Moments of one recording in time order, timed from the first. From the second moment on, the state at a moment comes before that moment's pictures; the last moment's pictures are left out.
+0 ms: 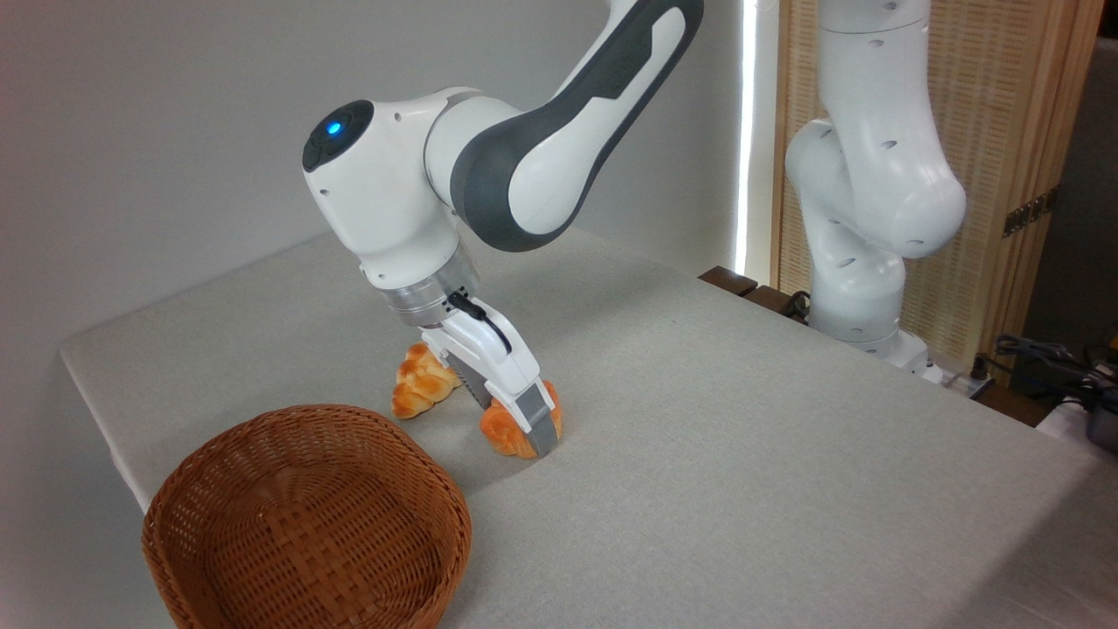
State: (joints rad) arm -0.38 0.09 0.22 -2.01 -0.06 1.82 0.66
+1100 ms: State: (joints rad) arm -0.37 0.06 0.23 -1.91 -0.06 1.77 0.68
